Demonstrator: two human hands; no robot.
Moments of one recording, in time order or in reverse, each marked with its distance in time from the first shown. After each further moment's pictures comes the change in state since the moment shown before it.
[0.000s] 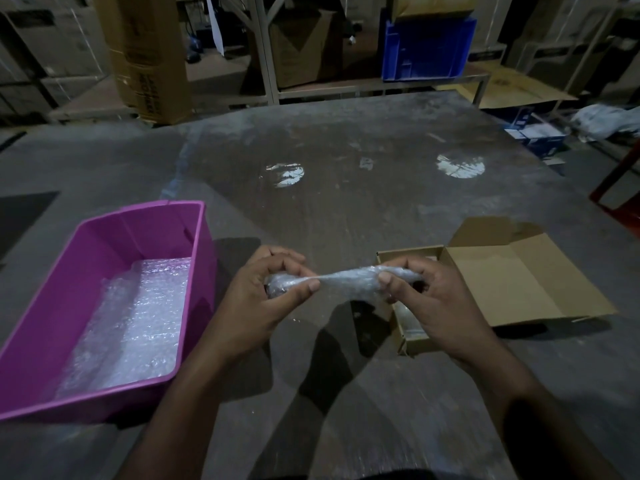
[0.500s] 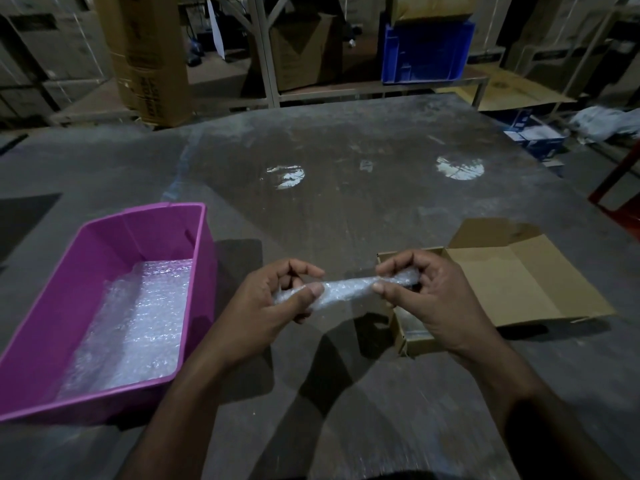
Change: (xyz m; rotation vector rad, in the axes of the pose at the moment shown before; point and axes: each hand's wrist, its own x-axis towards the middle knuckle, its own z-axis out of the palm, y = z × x) left_hand -0.003 -0.001 0.003 -0.202 -0.176 -0.118; right_hand 0.000 -0.012 0.002 0.197 0.027 -0.003
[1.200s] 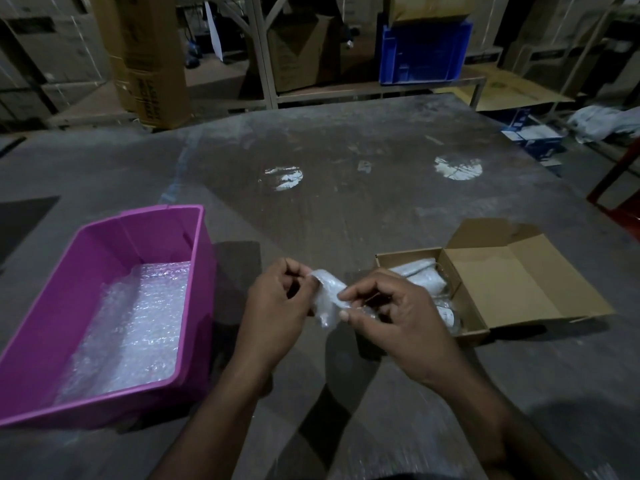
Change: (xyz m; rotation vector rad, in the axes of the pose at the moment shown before) left_hand 0.008 -0.003 0.036 0.090 0.397 -0.121; right_hand -0.016 0.002 0.035 -0.198 -0.051 -0.175
